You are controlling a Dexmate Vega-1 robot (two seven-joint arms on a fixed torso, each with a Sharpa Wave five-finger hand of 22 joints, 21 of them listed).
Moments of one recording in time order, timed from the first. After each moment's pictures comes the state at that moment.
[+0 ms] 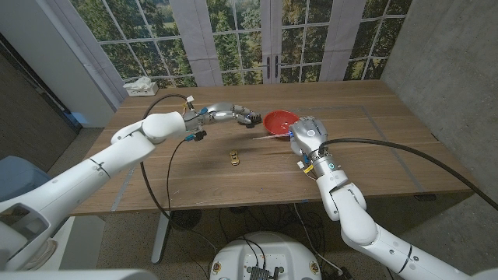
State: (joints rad) left arm 0.70 0.90 0.55 -1.76 -0.16 -0.09 -0.34; left_hand 0.42 0.01 0.69 -0.19 0.18 0.34 -0.03 0.24 0.17 0.26 -0.11 0.24 0.18 0.20 -0.01 0.19 0.17 0.14 0.10 0.21 0.18; right arm -1.13 -0.69 -0.72 -2.07 -1.43 -0.64 -0.17; right_hand 1.10 0.10 0.39 -0.16 0.19 1.02 -0.05 0.40 0.21 0.96 -0.09 0.45 0.41 0.63 -0.06 0.52 0.49 0.61 -0.04 0.38 0.20
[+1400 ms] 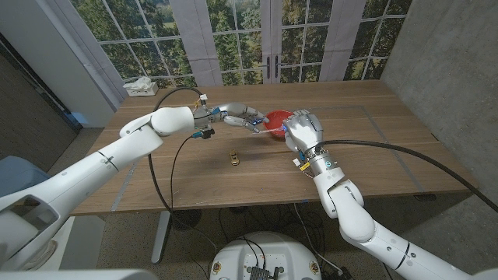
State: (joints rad) left arm 0.64 0.86 0.60 -1.77 -0.06 -0.15 -0.42; left_hand 0.68 -0.03 0.67 -0.17 0.18 0.47 -0.12 0.24 0.18 0.43 -0.17 0.25 0.19 0.32 -0.04 0.21 0.17 0.25 0.08 0.22 0.18; right arm -1.11 -0.67 -0.72 -2.06 -1.46 -0.58 -0.23; right_hand 1.11 0.10 0.39 -0.16 0.19 1.02 -0.05 0.41 0.22 0.96 -0.10 0.46 0.43 0.63 -0.06 0.51 0.50 0.60 -0.04 0.39 0.20
